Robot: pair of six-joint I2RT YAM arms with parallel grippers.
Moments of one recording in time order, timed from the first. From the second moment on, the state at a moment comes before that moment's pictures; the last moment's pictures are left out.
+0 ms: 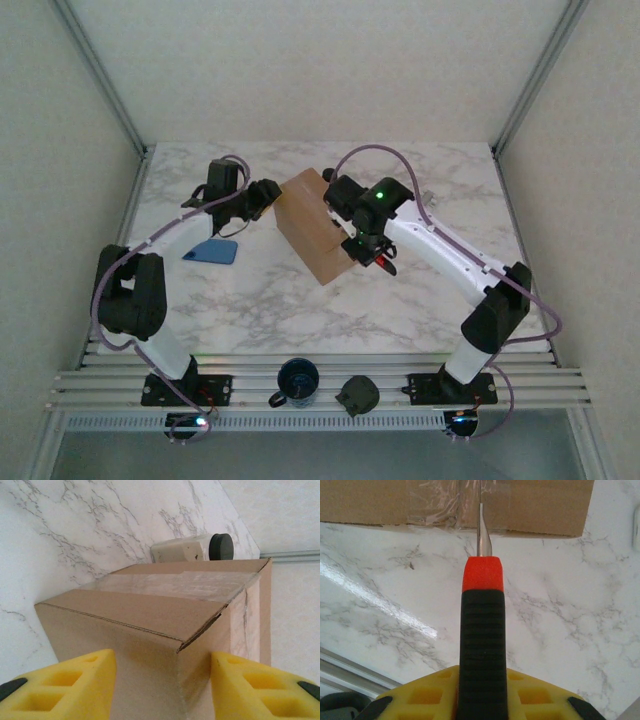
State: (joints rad) left arm -0.21 1.69 1.15 -0.14 0.41 -0.94; right arm 0.81 1.66 1.68 -1.46 0.21 0.07
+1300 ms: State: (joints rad) left arm -0.25 1.68 1.21 -0.20 0.31 -1.02; right arm 0.81 1.47 1.48 -1.39 0.24 0.39
